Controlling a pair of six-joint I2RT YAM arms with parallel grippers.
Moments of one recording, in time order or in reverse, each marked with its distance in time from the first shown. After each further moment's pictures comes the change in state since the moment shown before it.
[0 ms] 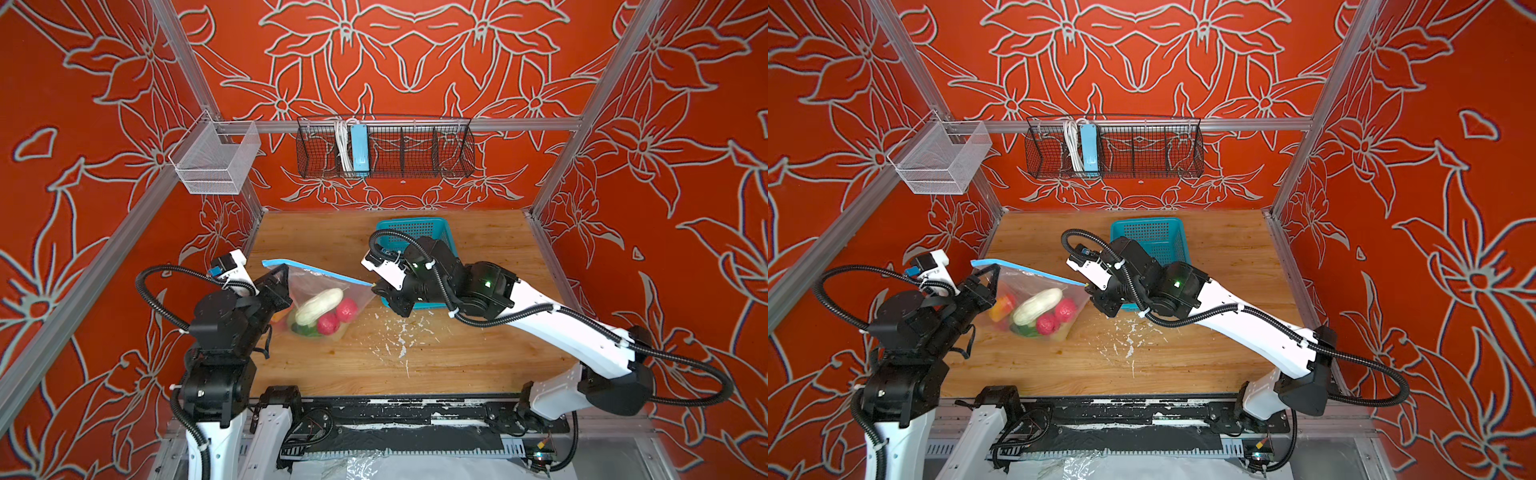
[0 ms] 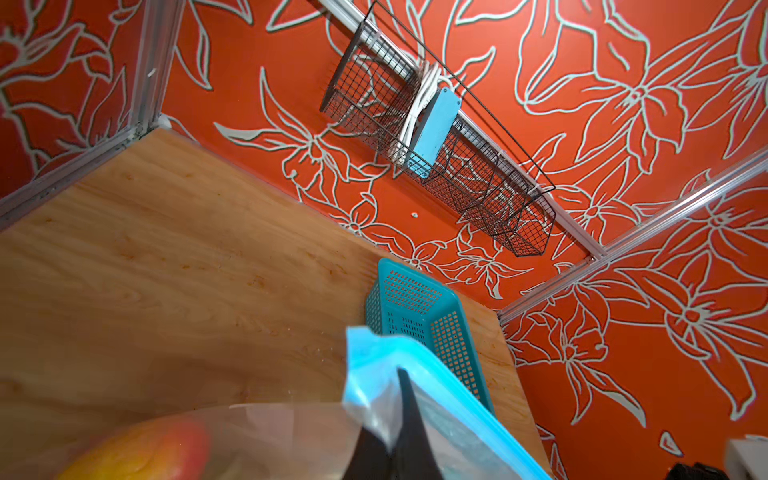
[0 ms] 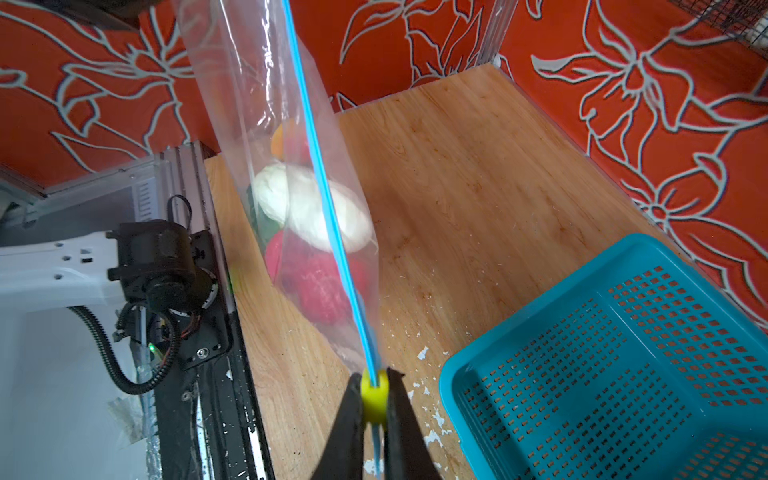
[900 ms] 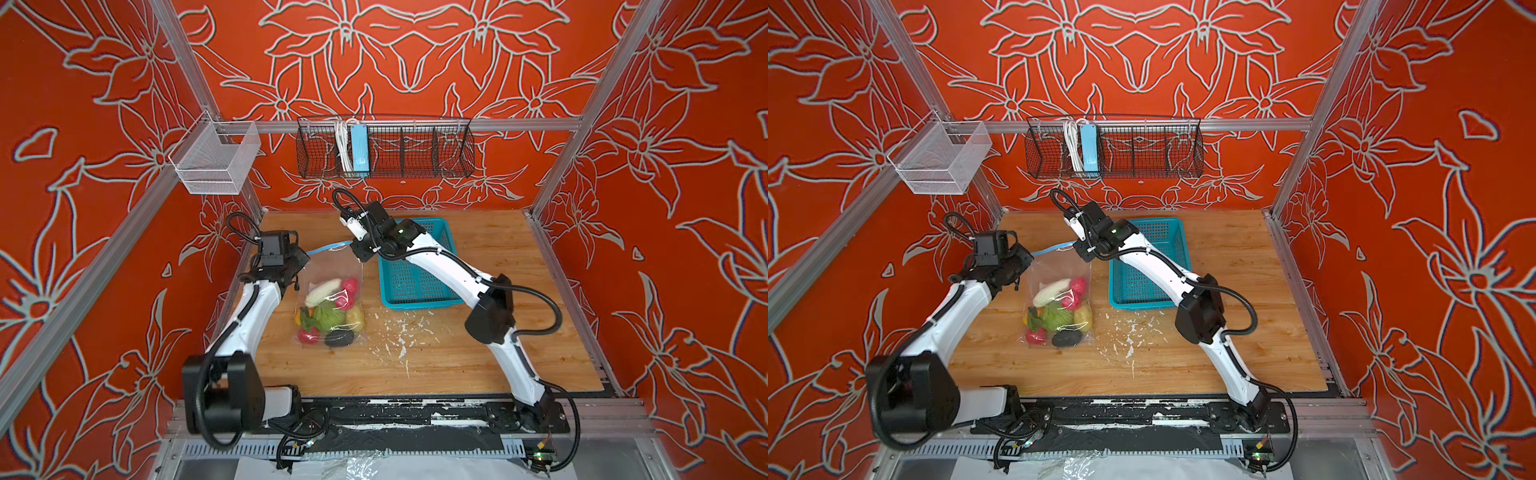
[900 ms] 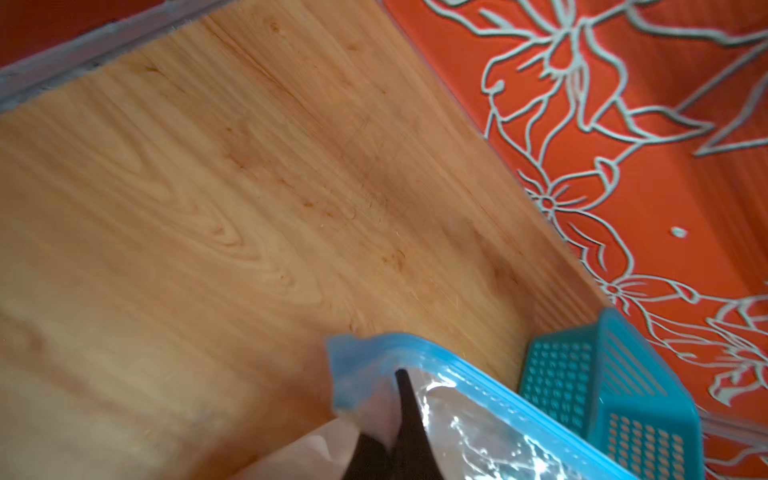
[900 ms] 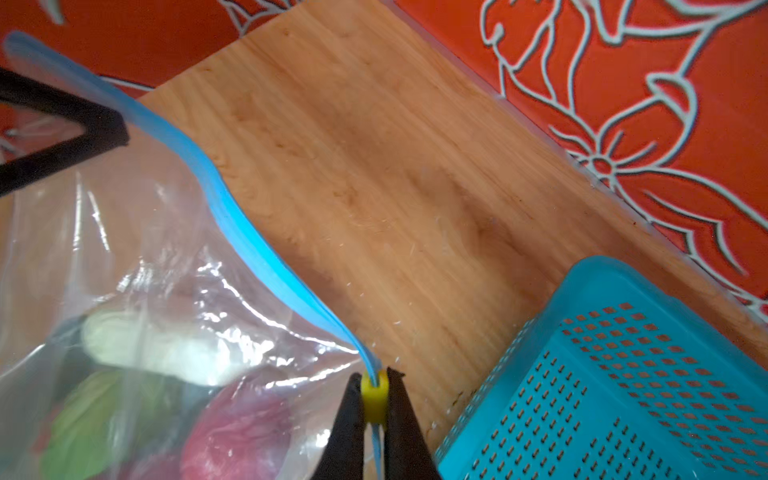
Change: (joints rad) left arm 0.006 0.894 -0.035 0.399 -0.230 -0.121; right arm -0.278 0.902 0.789 -0.048 0.048 -0.012
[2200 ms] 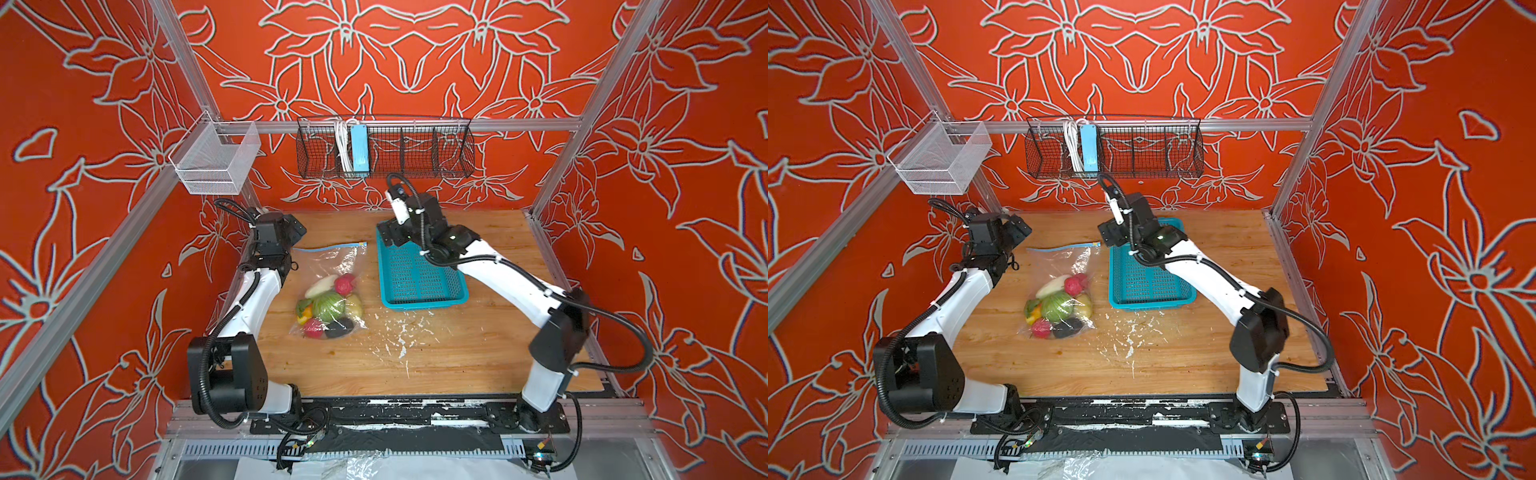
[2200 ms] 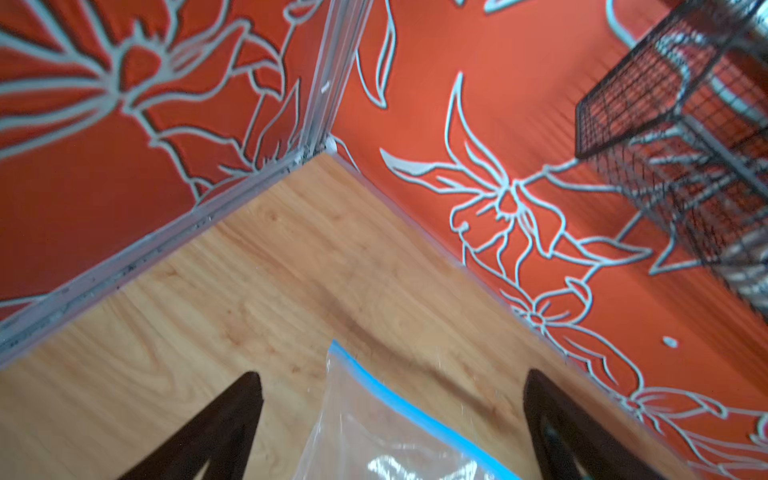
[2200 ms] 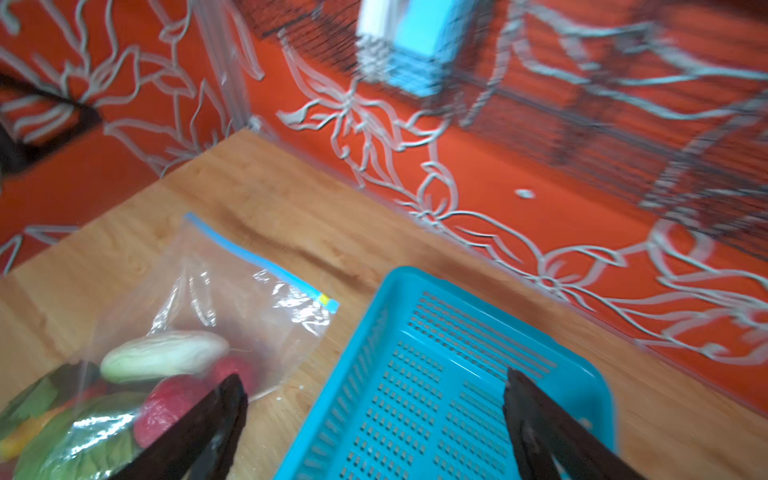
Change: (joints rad) left arm 0.013 -0.027 0.036 0.200 -0.161 0.161; right arm -0.103 -0.670 -0.772 0.447 0.211 0.040
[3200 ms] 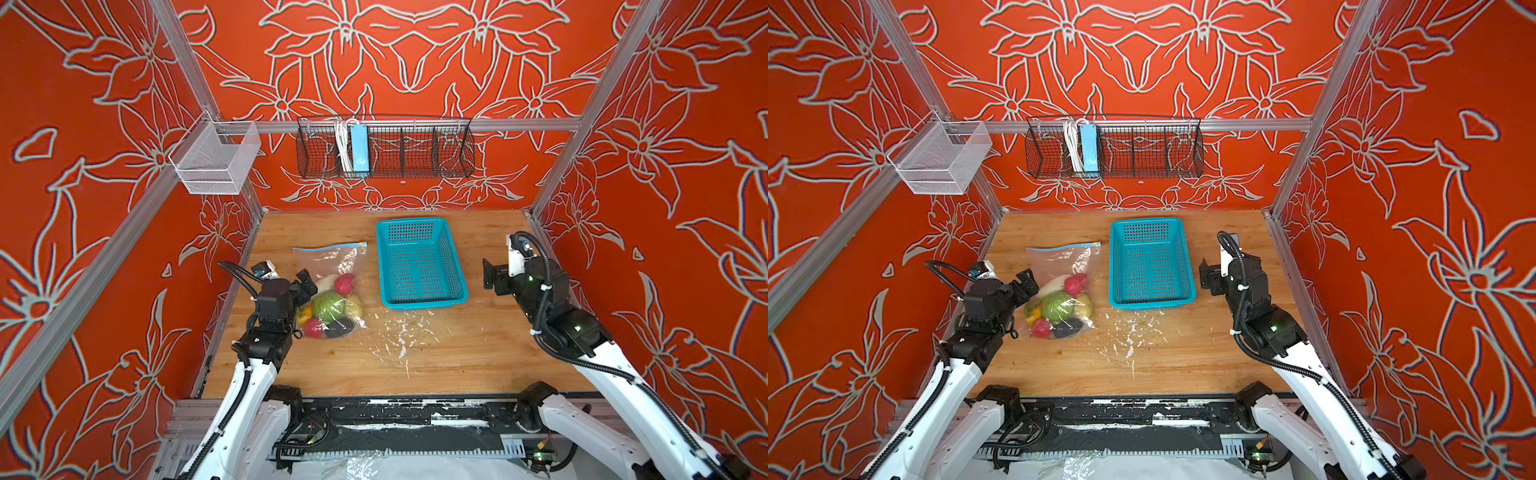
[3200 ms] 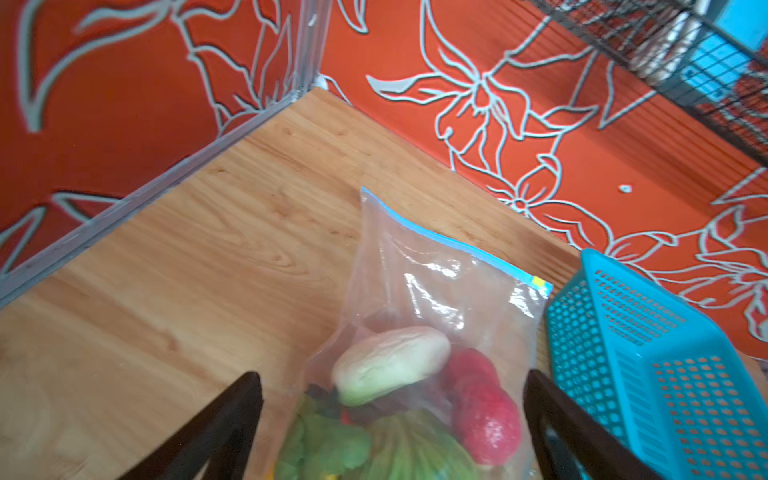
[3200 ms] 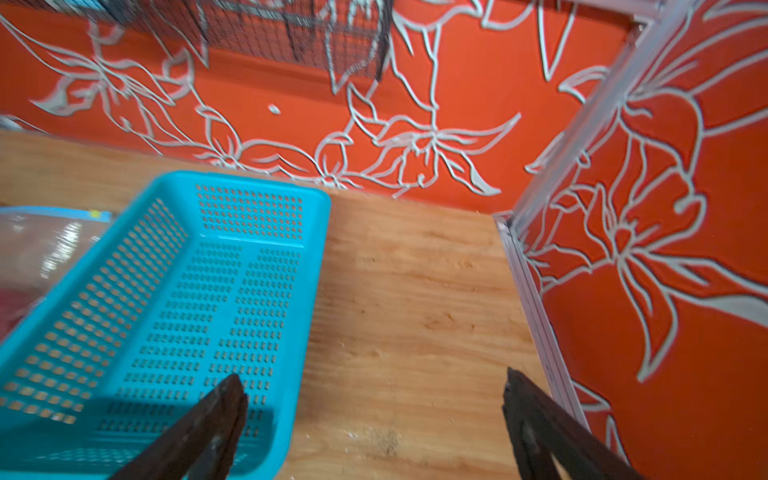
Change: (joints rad) left arm -0.158 -0.676 -0.532 -0.111 -0.085 0.091; right arm -0.268 -0.882 -0.769 -0.084 0.205 0.007
